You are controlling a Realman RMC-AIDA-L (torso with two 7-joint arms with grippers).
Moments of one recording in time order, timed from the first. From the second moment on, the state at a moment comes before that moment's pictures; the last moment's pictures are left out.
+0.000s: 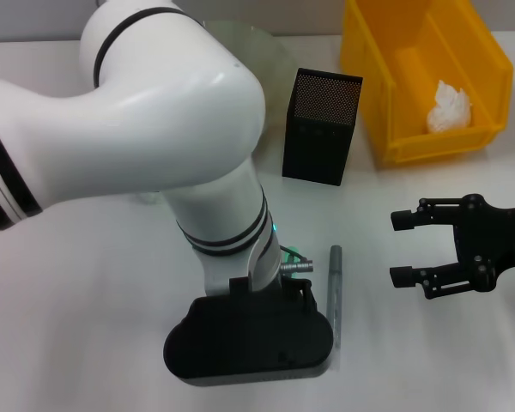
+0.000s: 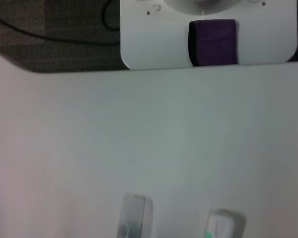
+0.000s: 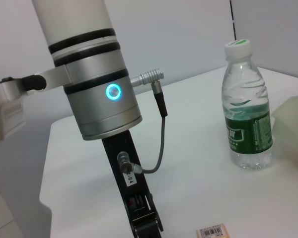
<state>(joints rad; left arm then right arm) -0.87 -2.08 2.14 1.24 2.39 1.40 -0.99 0.54 2.01 -0.59 -0.62 -2.23 -1.79 1.24</state>
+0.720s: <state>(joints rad) -0.87 -2.08 2.16 1.24 2.40 1.39 -0.99 0.54 2.01 -0.59 -0.62 -2.23 -1.79 1.24</state>
